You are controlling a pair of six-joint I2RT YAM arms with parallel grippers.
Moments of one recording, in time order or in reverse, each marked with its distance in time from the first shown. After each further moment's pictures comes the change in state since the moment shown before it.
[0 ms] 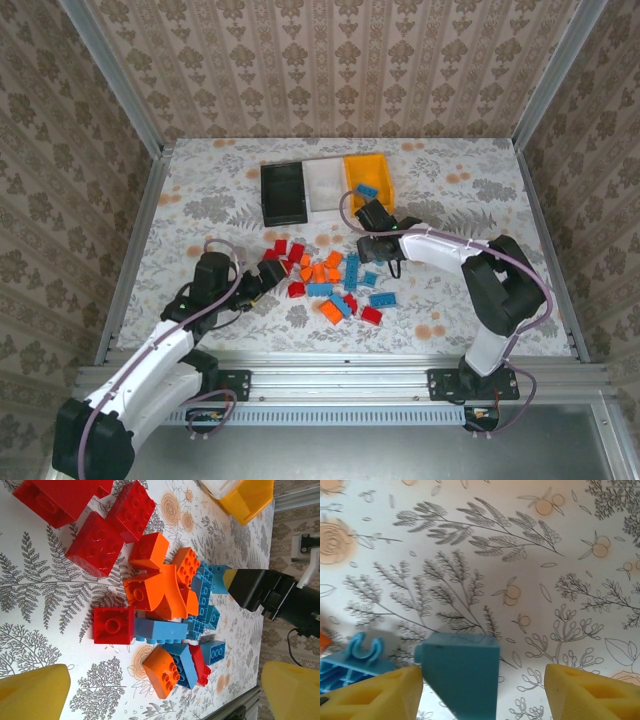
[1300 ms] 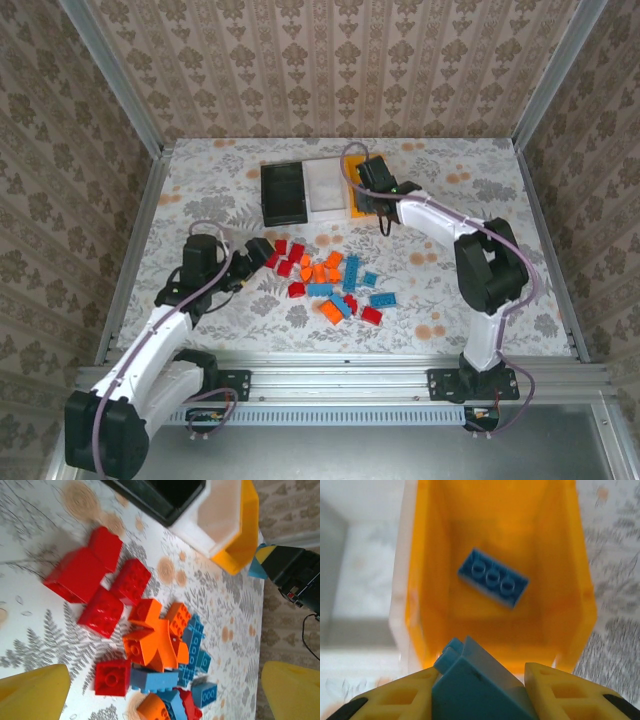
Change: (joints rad) left arm 0.166 0.099 0.119 0.001 0.007 0.061; right arm -0.103 0.194 0.403 0.069 0.037 -0.028
